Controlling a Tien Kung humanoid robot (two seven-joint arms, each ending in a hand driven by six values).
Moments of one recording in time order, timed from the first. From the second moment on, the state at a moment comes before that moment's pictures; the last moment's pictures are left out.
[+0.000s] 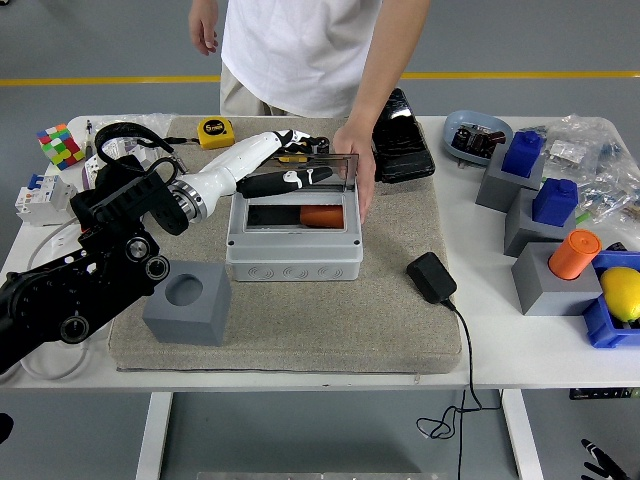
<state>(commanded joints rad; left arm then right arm) -0.69 0.32 -0.70 -1.26 1.53 0.05 0.09 0.21 -0.17 0.66 0.18 -0.08 -0.13 -0.10</state>
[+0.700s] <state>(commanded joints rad) -0.46 0.37 -0.81 -1.39 1.52 0.06 0.07 0.21 -0.17 0.68 0.18 -0.09 -0.13 -0.09</state>
